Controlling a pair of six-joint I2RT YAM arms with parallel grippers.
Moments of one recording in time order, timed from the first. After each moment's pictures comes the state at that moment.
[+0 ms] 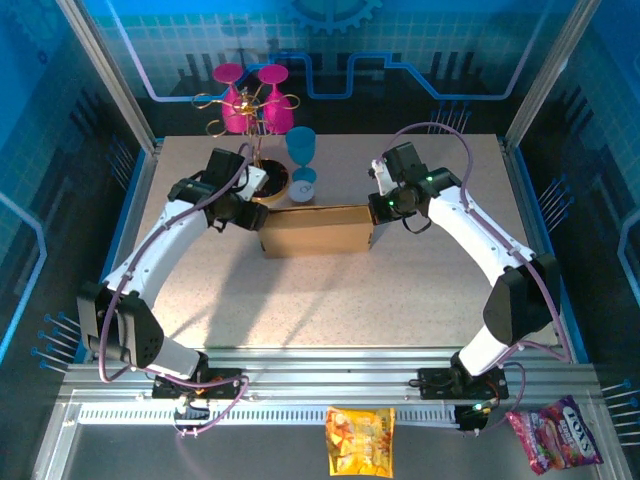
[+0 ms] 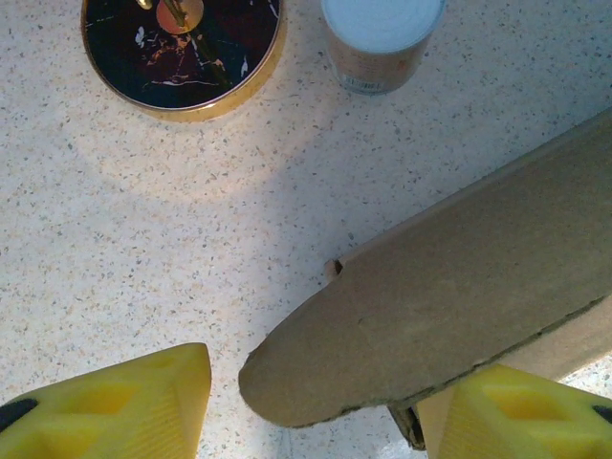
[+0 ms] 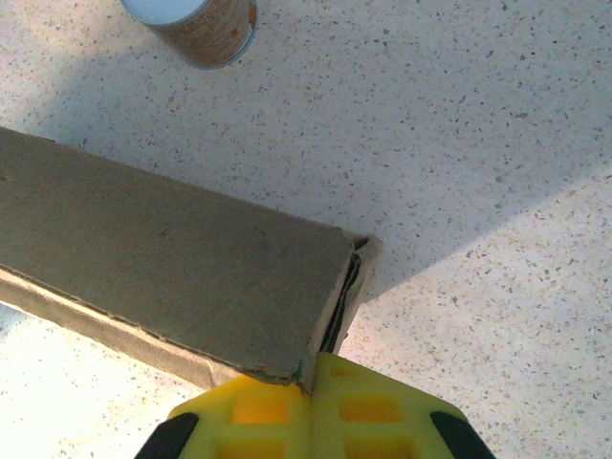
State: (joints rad) left arm -0.24 1.47 1.34 -0.88 0.01 0.12; right arm 0.42 1.62 1.47 -0.89 -0.13 0.15
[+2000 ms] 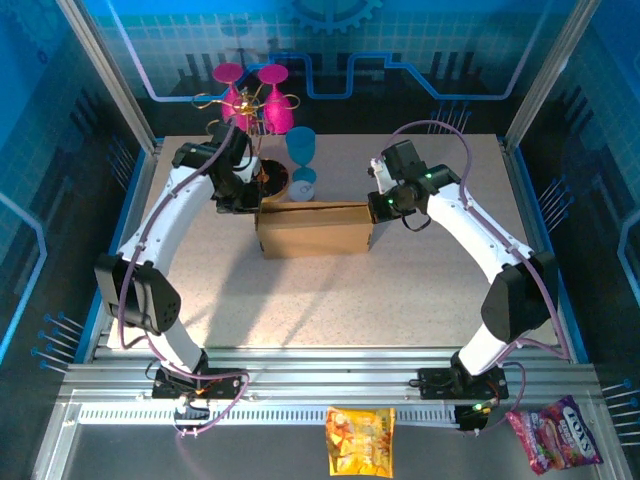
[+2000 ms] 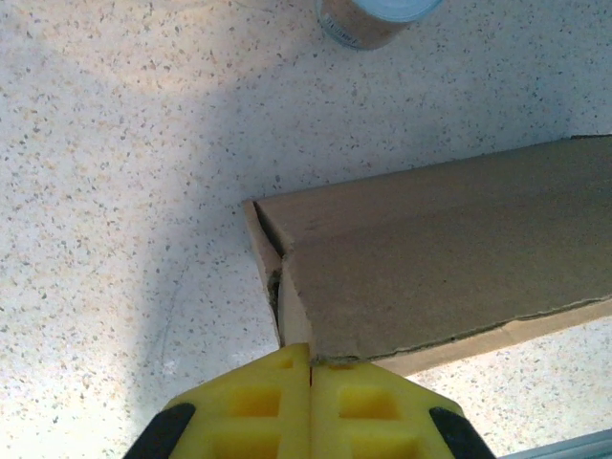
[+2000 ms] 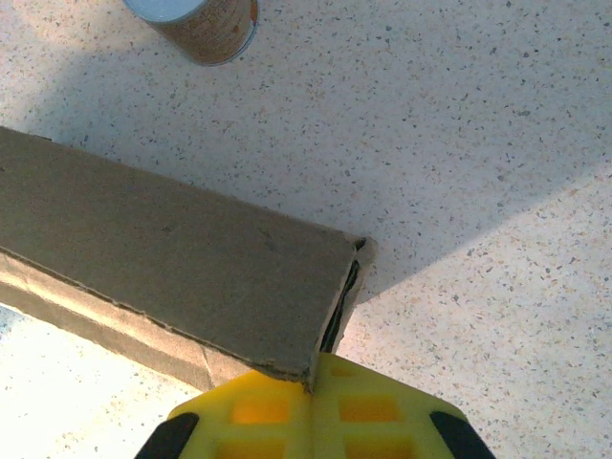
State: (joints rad) left arm -0.22 1.69 1.71 -1.26 0.15 -0.26; right arm 0.42 1.64 1.50 -0.92 -0.14 0.15
